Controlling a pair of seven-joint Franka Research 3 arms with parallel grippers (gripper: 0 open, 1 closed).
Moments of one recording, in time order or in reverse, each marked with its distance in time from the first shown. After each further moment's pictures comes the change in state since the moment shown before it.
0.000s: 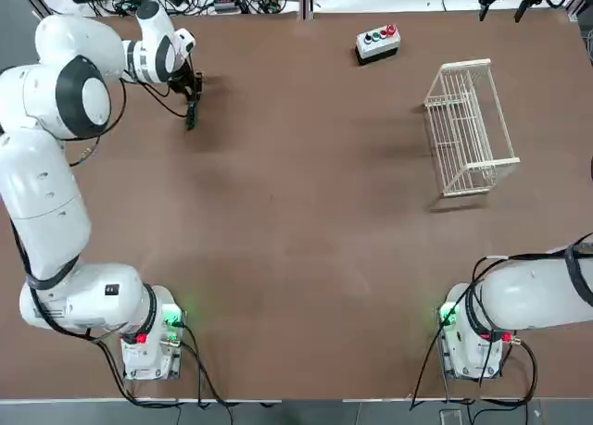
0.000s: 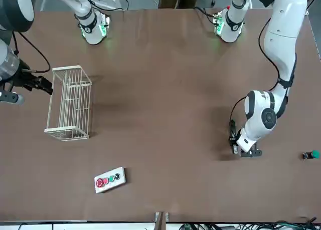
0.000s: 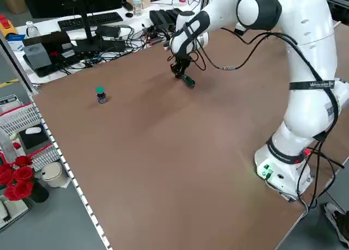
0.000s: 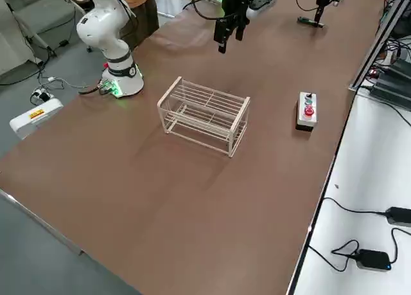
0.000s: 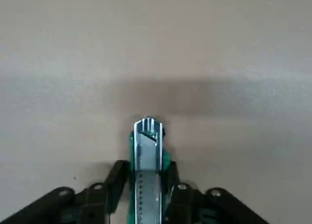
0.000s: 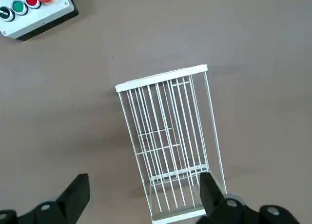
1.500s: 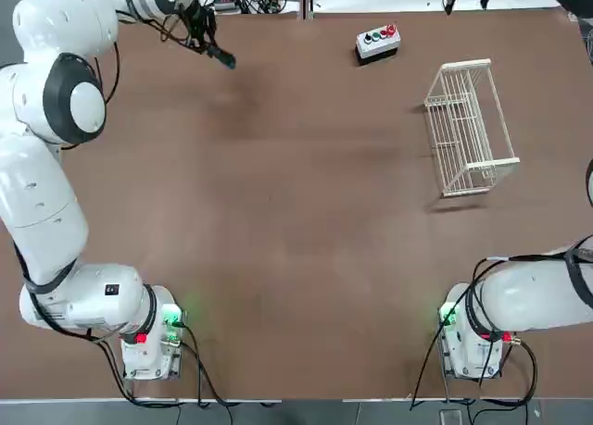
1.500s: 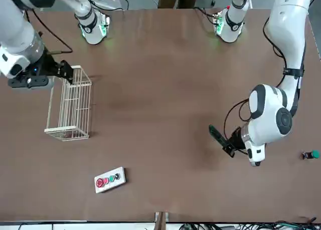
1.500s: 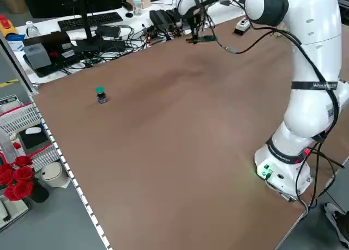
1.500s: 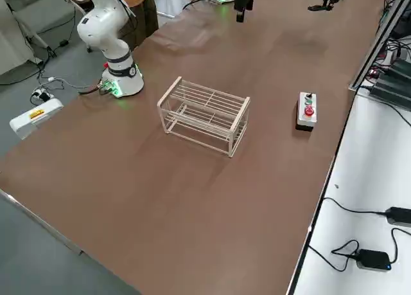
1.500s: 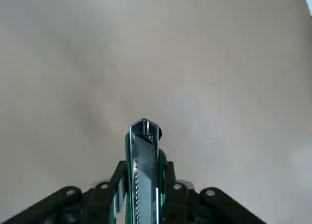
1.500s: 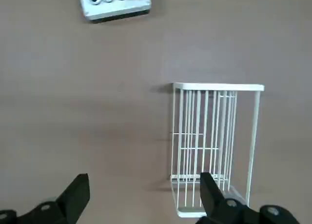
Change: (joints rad) left arm -0.002 -0.085 -0.187 0.307 -0.157 -0.387 -1.089; right arm 0.036 -0.016 0.195 0.076 0.001 -0.051 -0.094
